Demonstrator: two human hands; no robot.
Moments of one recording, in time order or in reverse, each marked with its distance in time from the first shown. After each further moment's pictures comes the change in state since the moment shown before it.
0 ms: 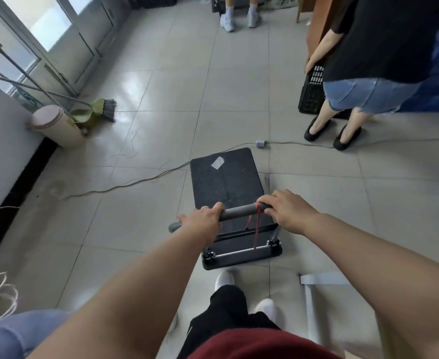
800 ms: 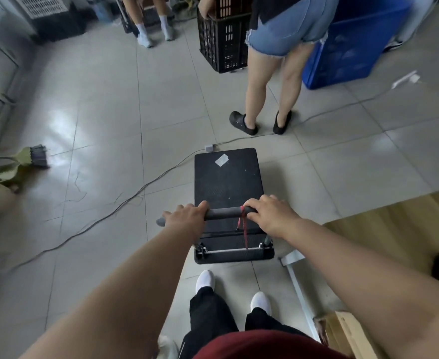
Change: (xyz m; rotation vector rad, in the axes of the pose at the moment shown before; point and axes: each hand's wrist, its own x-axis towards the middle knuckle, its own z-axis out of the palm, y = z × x) left_hand 0.026 0.074 -0.022 0.316 -0.005 0.214; right_hand -0.069 0.029 0.002 0.150 0.088 0.377
